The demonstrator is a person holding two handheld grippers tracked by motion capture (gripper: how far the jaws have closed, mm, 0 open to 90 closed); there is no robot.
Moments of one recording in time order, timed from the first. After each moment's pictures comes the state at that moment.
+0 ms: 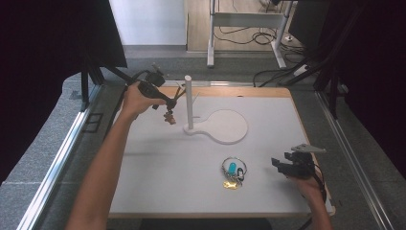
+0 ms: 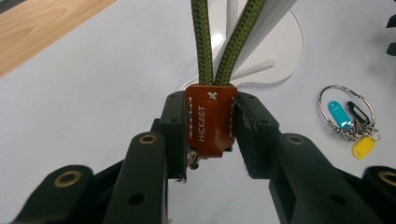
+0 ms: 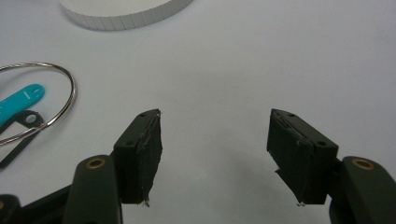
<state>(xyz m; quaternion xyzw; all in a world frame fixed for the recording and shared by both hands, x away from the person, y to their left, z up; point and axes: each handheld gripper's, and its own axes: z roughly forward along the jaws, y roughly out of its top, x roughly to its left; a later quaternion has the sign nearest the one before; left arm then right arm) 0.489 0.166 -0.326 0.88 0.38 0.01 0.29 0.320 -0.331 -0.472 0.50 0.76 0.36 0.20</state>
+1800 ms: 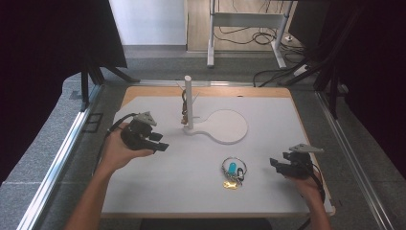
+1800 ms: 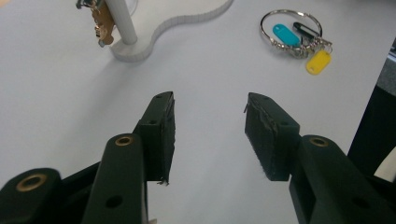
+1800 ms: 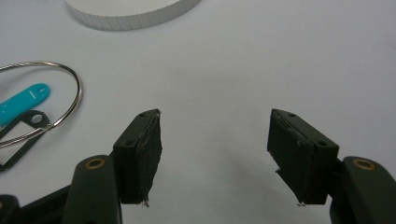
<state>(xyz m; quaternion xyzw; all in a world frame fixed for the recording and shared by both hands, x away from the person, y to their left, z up) 0.335 0.181 -0.353 0.90 0.30 0.06 0.32 0.320 -0.325 -0.471 0.49 0.77 0.36 0.20</state>
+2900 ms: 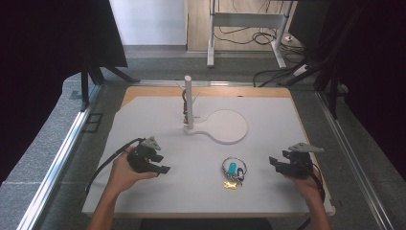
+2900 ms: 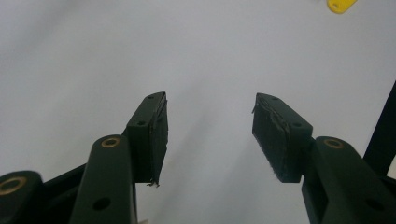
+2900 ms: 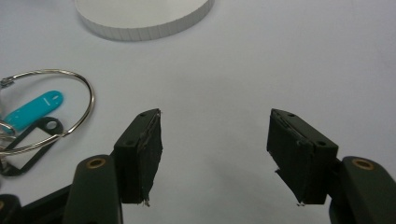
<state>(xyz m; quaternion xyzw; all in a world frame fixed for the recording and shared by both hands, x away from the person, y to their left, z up) 0.313 0.177 -0.426 0.90 0.32 0.03 0.29 0.317 -0.320 -0.461 0.48 0.77 0.36 0.21</state>
